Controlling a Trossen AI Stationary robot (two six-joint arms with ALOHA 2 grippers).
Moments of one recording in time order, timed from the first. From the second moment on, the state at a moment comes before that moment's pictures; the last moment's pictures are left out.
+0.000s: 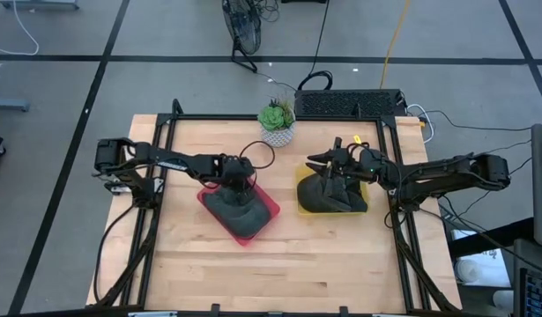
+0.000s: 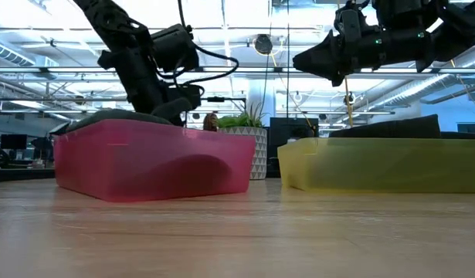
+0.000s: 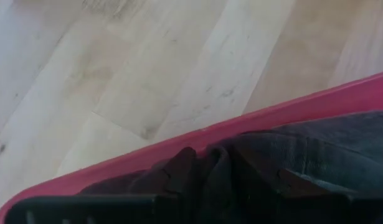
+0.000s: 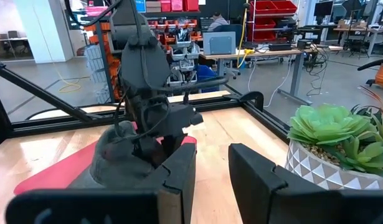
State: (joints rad) left arm 0.14 1.63 0.84 -0.29 -0.10 -0.31; right arm -0.17 1.10 0.38 0.69 0.06 0.06
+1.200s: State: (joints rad) left arm -0.01 0.99 0.75 0.02 -0.04 0.03; right arm -0.17 0.86 0.38 0.37 -0.03 0.05
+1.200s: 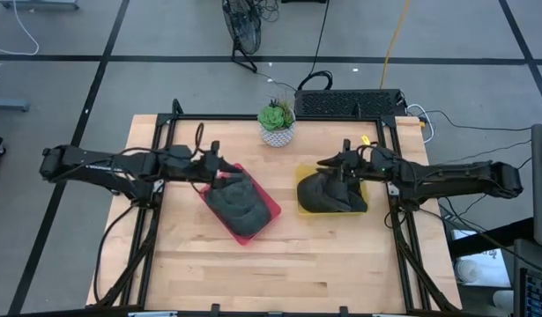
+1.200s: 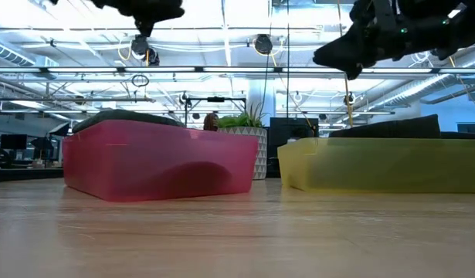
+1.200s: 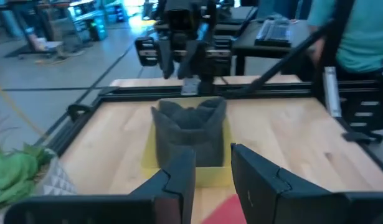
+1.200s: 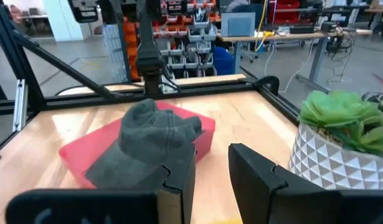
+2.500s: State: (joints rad) left arm 0.01 0.44 0.18 0.21 0.01 -0.11; right arm -0.17 0.33 0.07 0.27 0.03 0.16
